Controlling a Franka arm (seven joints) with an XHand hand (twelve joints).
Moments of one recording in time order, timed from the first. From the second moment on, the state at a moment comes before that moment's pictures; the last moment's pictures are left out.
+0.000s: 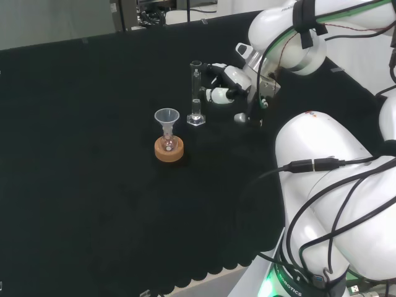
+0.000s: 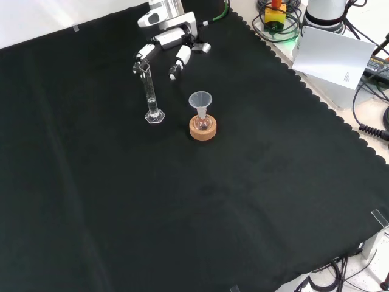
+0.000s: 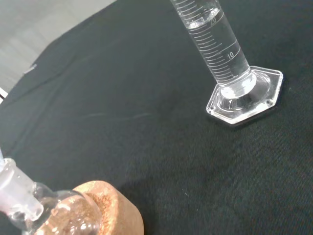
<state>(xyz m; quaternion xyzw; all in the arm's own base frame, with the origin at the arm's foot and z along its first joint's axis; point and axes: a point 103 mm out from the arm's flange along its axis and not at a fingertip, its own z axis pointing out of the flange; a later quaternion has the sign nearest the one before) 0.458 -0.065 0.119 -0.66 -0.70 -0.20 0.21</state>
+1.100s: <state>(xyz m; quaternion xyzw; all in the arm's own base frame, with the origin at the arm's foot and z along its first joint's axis) 0.493 -0.062 0.089 -0.60 -0.68 -0.32 0.27</state>
